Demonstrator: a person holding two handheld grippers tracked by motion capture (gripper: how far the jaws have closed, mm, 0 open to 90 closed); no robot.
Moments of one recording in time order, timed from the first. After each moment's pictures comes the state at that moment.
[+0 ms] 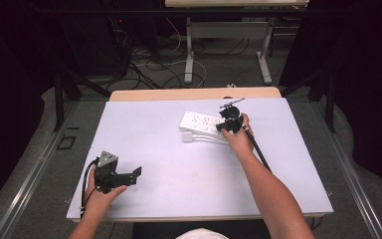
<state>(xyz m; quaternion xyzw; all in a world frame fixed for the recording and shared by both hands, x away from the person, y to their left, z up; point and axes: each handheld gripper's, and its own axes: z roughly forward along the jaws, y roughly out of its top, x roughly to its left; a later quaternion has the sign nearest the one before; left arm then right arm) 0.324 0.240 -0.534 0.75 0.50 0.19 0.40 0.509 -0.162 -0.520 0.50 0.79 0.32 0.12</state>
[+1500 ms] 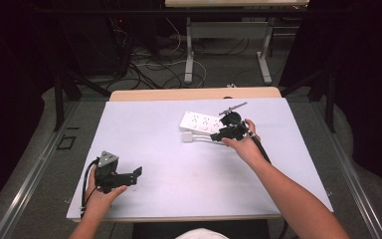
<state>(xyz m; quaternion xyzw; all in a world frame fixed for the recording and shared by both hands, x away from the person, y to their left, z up) 0.324 0.239 -0.534 0.74 0.50 0.19 0.40 0.464 -0.161 -0.498 0.44 0.83 0.34 0.09</state>
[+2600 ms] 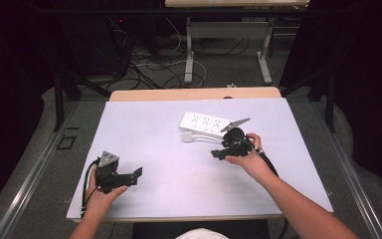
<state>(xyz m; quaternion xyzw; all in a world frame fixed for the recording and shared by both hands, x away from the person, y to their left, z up) 0.324 0.238 -0.535 0.75 0.50 0.19 0.40 0.406 -0.164 -0.499 0.39 0.85 0.34 0.09</state>
